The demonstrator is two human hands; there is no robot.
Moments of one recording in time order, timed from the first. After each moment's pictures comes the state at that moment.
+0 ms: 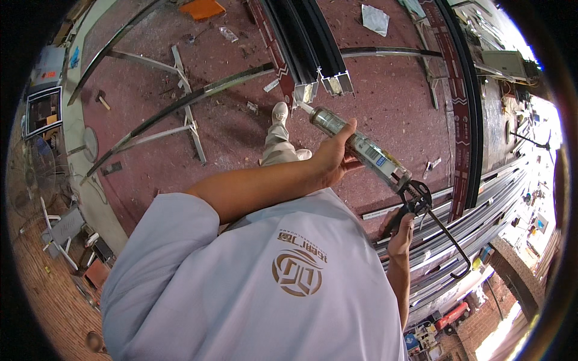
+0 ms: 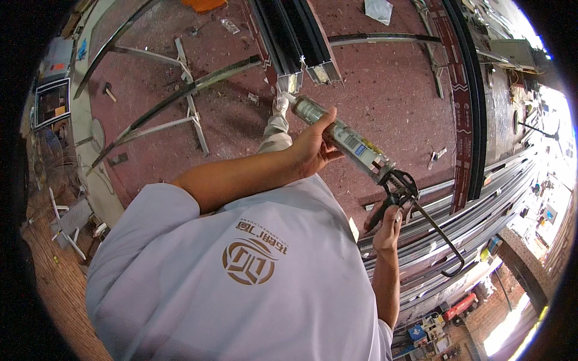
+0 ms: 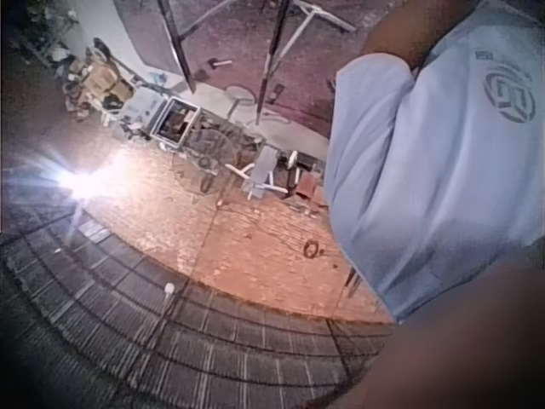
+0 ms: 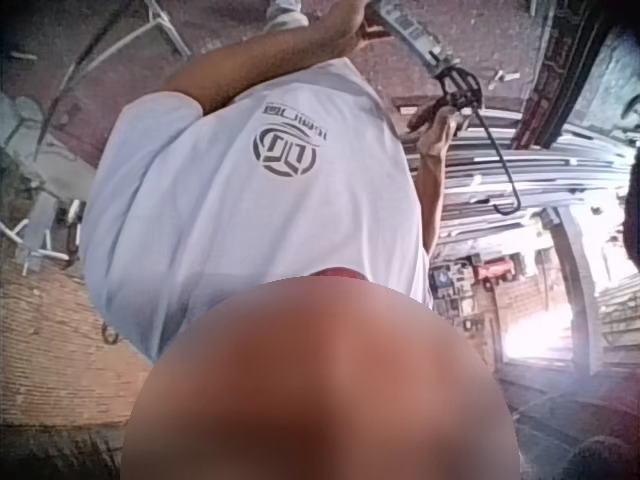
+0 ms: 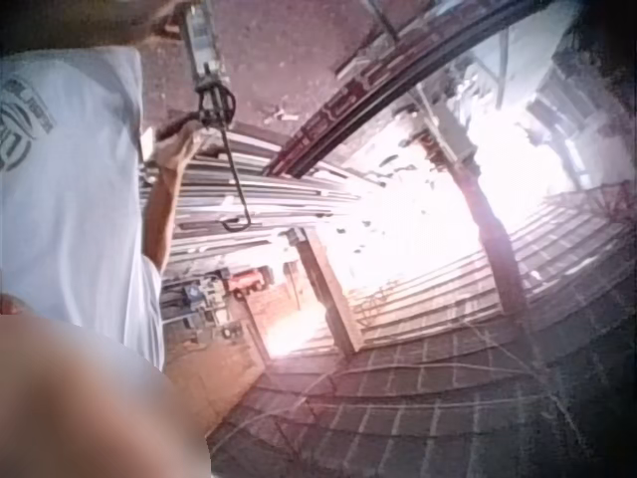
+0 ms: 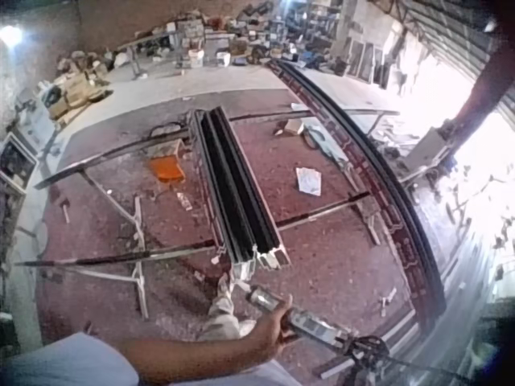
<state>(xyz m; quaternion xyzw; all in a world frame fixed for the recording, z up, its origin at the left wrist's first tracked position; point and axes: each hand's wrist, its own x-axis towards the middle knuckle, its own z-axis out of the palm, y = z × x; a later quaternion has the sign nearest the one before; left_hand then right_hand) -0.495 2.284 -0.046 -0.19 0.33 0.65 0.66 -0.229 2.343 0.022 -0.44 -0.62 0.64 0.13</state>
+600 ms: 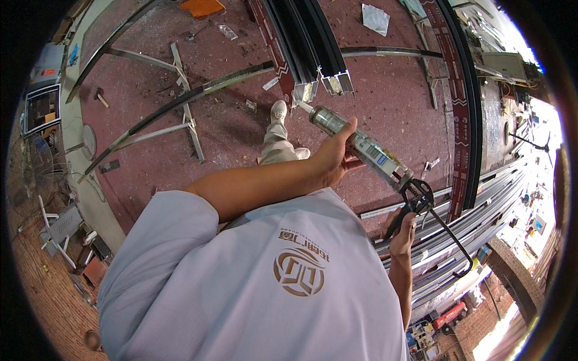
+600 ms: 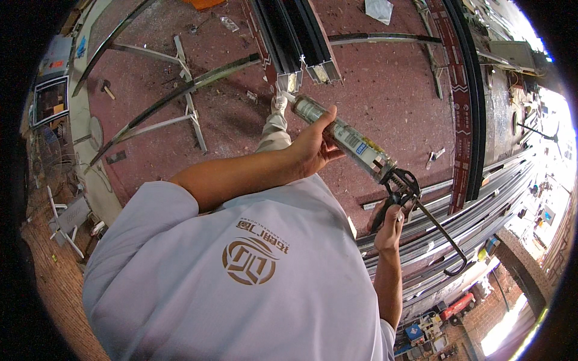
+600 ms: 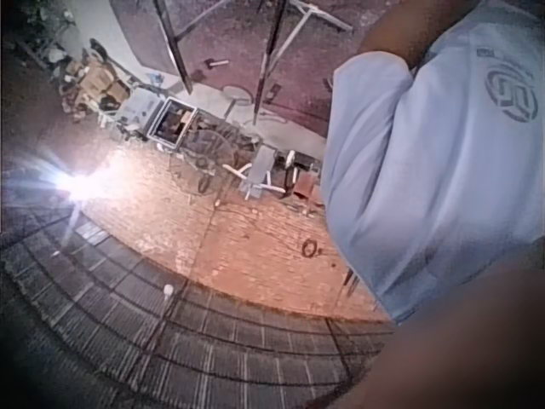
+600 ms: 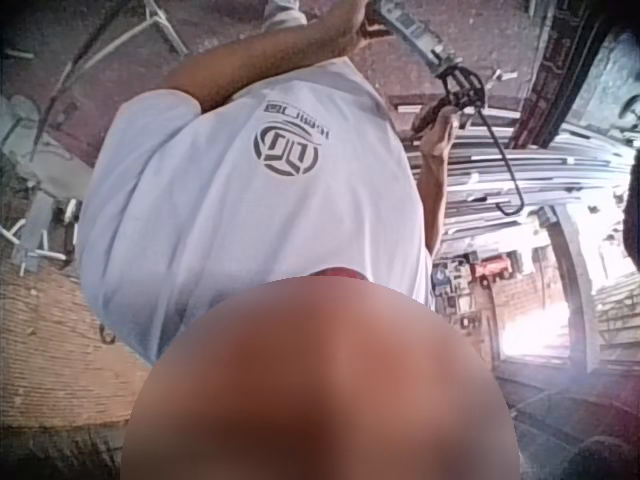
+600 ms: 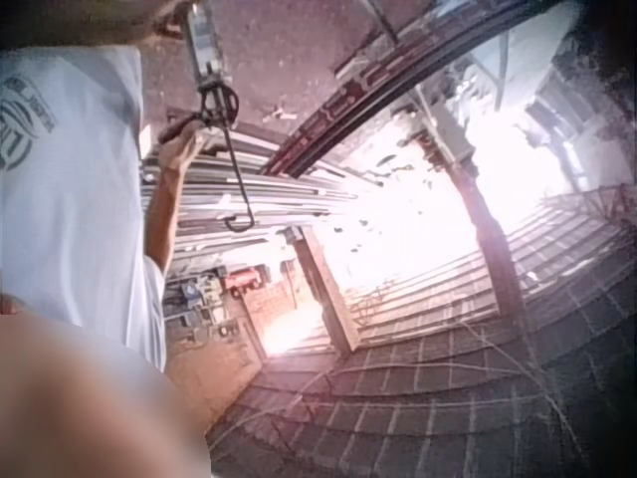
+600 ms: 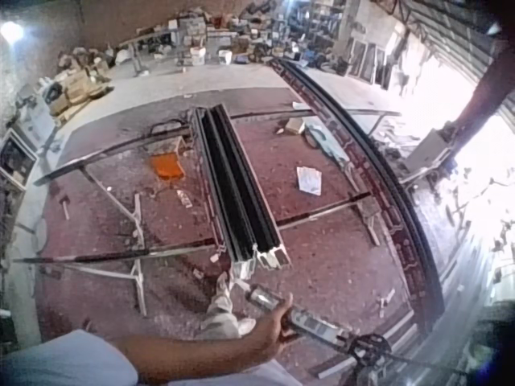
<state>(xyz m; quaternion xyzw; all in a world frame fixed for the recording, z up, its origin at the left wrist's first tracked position) -0.497 2.288 -0.037 -0.21 0.34 0.65 0.65 -0.226 2.353 0.026 -0.45 -0.60 0.65 0.11</state>
